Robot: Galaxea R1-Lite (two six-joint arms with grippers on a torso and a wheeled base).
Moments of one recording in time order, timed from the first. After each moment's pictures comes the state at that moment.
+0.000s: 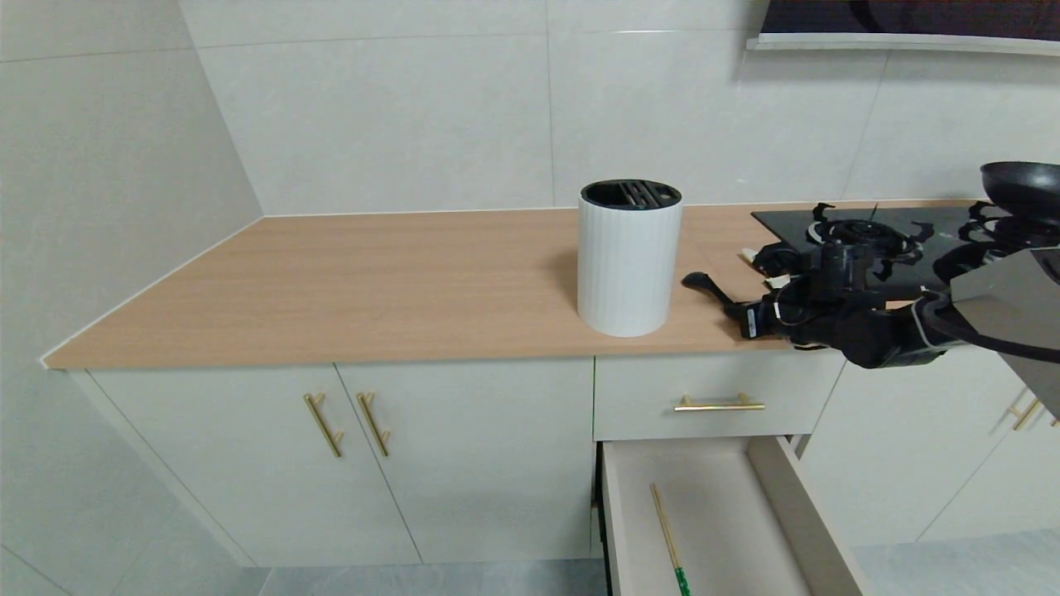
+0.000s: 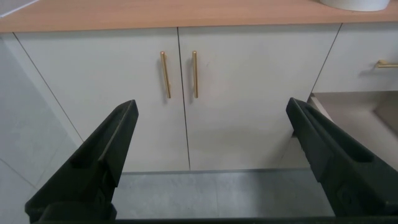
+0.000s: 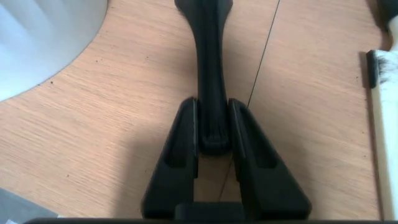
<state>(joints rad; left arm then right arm) 0.00 0.00 0.00 0.00 0.00 0.00 0.09 2.35 -1.53 -0.46 0.24 -0.15</state>
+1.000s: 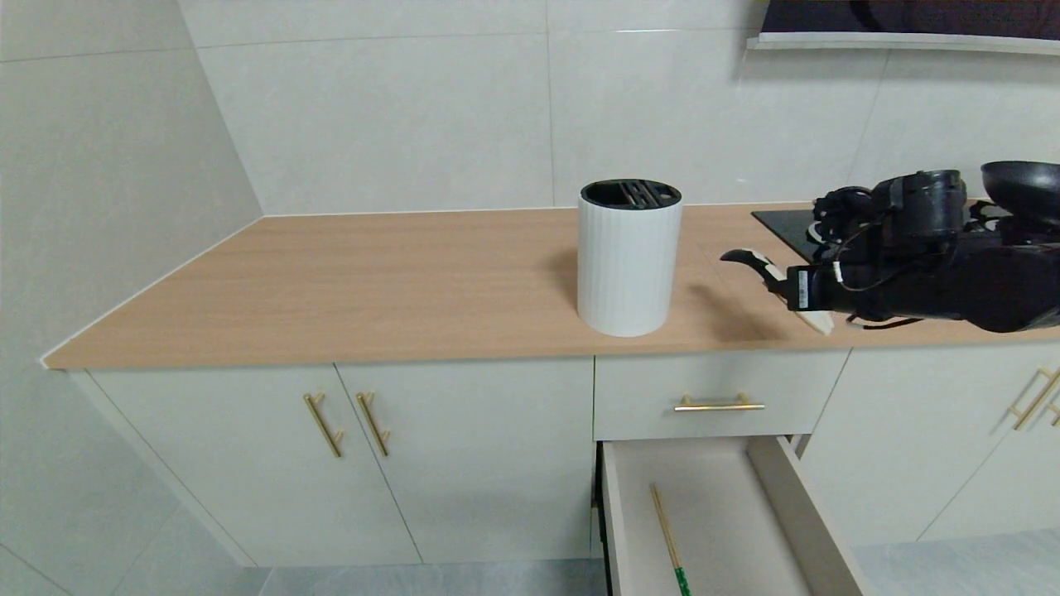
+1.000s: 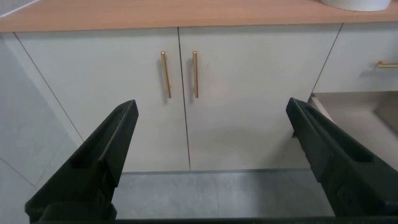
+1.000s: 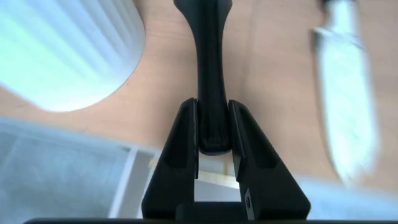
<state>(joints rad) 0.00 0.00 0.00 0.00 0.00 0.00 0.15 1.88 -1.30 -0.16 0.08 0.04</state>
